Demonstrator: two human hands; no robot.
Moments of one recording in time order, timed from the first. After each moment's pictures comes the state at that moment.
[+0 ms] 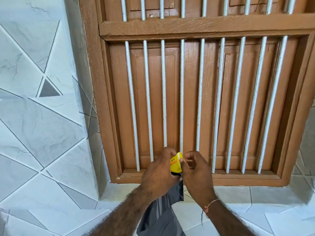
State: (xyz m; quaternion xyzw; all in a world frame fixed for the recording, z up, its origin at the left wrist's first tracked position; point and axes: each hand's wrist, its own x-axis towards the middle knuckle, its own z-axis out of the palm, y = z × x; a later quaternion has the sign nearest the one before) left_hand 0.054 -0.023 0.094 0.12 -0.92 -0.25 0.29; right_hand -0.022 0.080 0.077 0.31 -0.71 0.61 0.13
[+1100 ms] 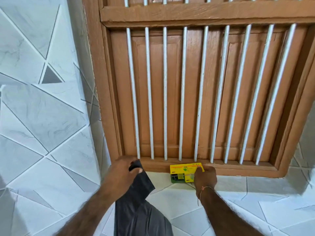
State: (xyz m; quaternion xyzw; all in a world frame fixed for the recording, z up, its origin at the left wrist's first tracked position) left_hand 0.140 -0.065 0.082 0.27 -0.89 -0.25 0.27; right_hand -0.089 0.071 -0.009 -0.04 -0.75 0.66 0.04
